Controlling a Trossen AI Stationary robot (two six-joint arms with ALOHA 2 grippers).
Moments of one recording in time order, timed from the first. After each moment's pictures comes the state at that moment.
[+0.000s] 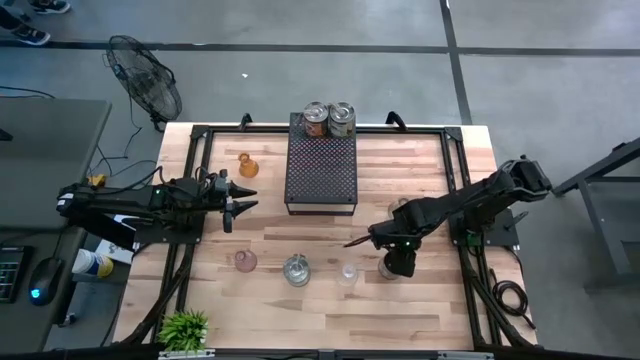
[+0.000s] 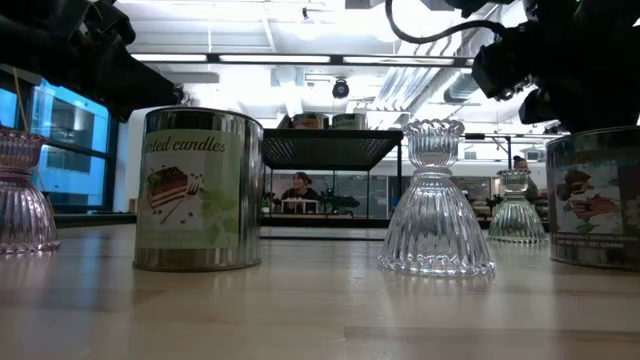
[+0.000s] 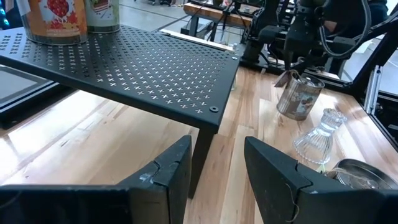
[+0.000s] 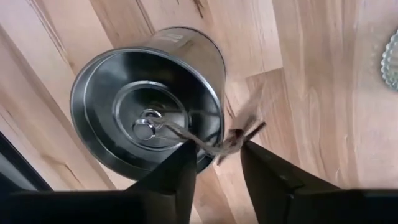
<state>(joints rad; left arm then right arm) -0.02 0.30 0.23 -0.11 -0.22 -0.24 0.26 1.56 1.06 -1.11 -0.16 0.59</state>
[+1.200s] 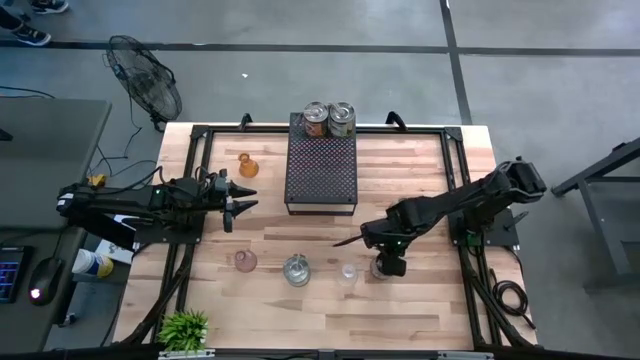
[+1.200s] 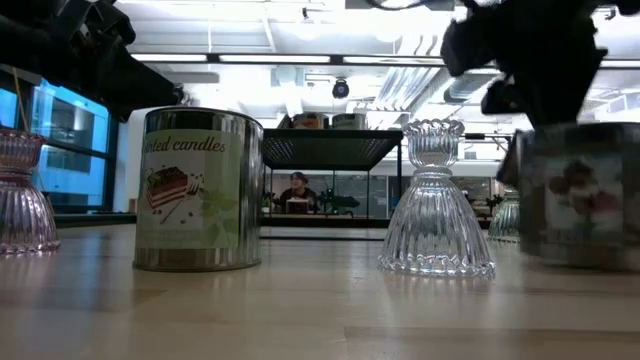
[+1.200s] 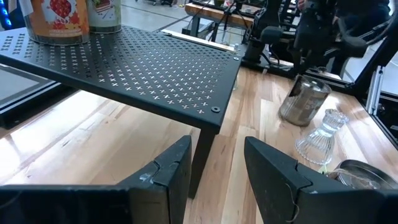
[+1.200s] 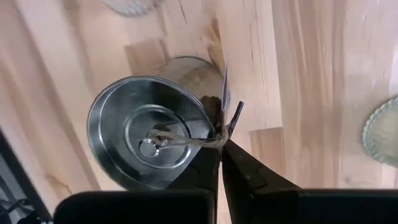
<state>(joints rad) -0.02 0.30 0.23 -0.11 -0.23 -0.24 0.26 1.57 1.15 -1.04 -0.14 0.48</state>
